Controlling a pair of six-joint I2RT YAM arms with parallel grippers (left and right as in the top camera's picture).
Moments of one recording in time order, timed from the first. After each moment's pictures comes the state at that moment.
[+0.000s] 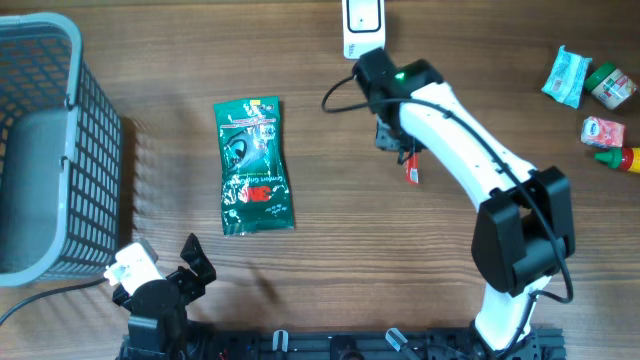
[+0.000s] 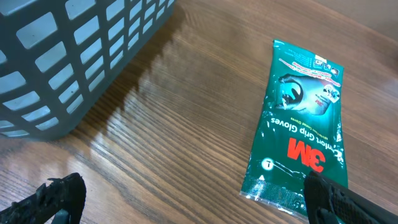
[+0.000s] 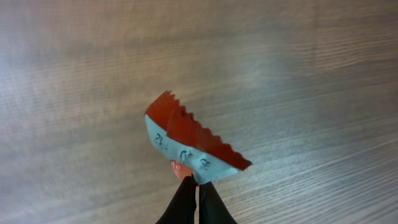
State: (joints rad) left arm -0.17 0.01 0.42 -1.04 -0.40 -0.55; right arm 0.48 1.98 1.61 -1.21 0.37 0.58
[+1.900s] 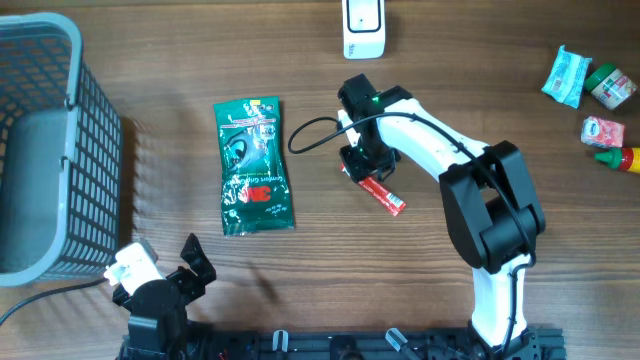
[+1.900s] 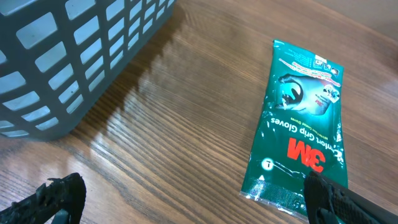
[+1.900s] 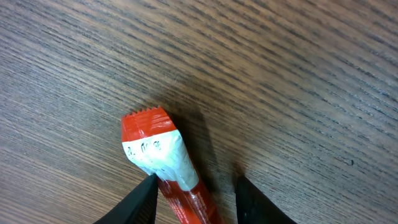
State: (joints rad) left arm -0.17 0.01 0.42 -1.04 -0.40 -0.55; right arm 0.49 2.14 1.51 -0.96 -0.11 0.05
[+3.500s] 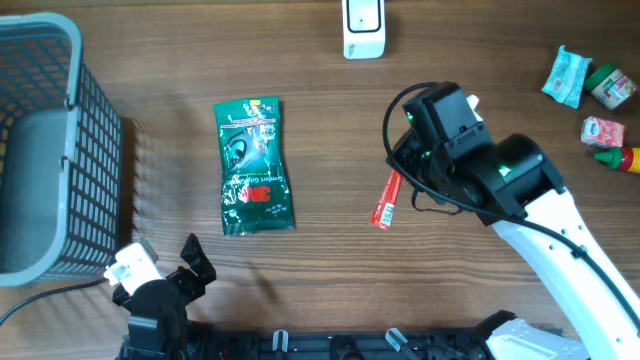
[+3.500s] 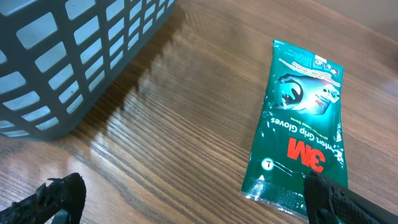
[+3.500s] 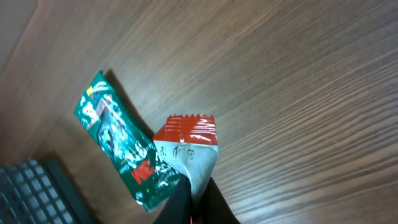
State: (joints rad) left arm -0.17 0.01 0.42 -1.04 -0.40 -0.55; right arm 0.55 1.34 1.41 -1.14 0.08 1.21
